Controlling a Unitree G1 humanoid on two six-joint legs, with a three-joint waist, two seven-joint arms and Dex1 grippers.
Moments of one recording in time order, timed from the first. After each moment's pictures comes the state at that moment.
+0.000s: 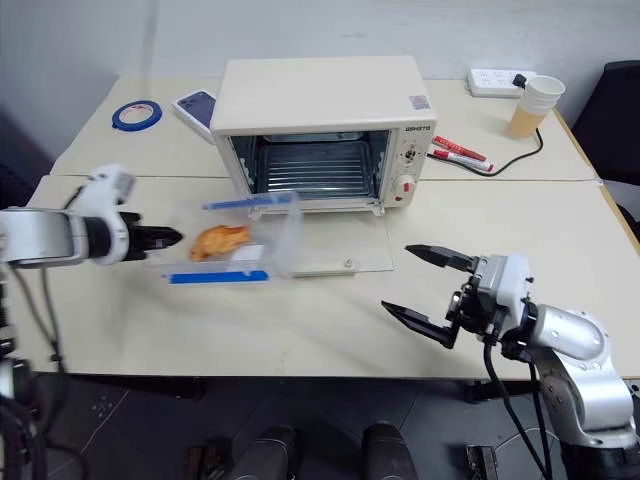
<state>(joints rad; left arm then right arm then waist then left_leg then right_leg) -0.84 0.81 0.21 0.14 -1.19 1.55 0.25 0.00 -0.65 -0.25 -0.39 0.62 0.11 1.04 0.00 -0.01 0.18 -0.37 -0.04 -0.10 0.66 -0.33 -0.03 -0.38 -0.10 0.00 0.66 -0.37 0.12</state>
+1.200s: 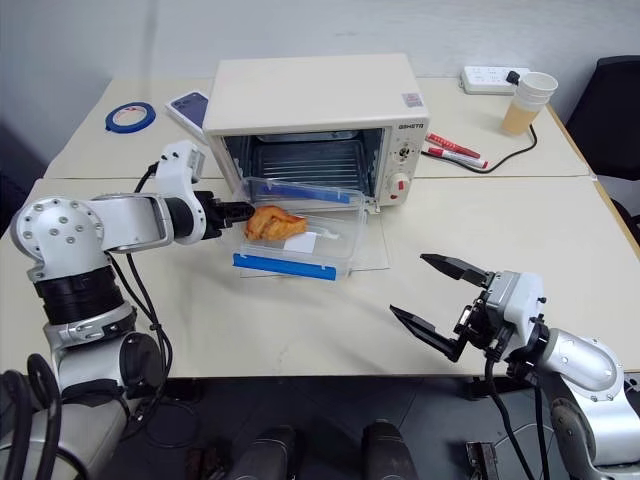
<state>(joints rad) -0.94 0.41 0.43 -0.03 -0.84 1.58 0.27 0.11 -0.63 -0.28 -0.49 0.61 0.11 0.94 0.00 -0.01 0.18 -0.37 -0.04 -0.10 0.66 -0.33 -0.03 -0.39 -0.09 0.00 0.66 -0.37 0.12</state>
